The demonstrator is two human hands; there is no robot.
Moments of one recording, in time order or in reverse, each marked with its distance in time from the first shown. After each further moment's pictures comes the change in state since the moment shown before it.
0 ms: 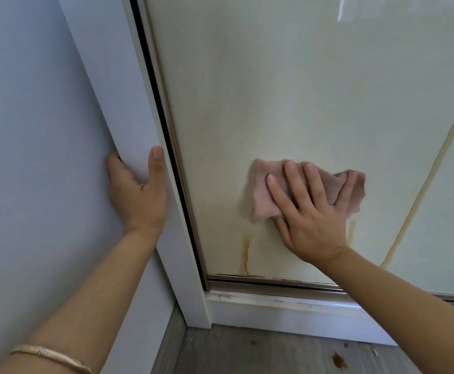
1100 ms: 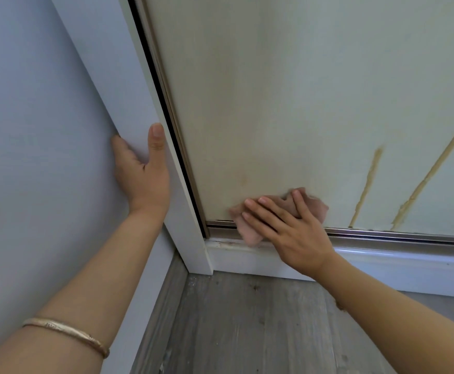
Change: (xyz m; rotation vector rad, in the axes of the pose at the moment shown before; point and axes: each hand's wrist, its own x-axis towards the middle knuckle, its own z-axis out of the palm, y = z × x) left_hand -0.061 -0.053 -0.006 0.025 -0.047 -0.083; right_hand -0.121 -0.056 0.012 0.120 -0.314 -0.337
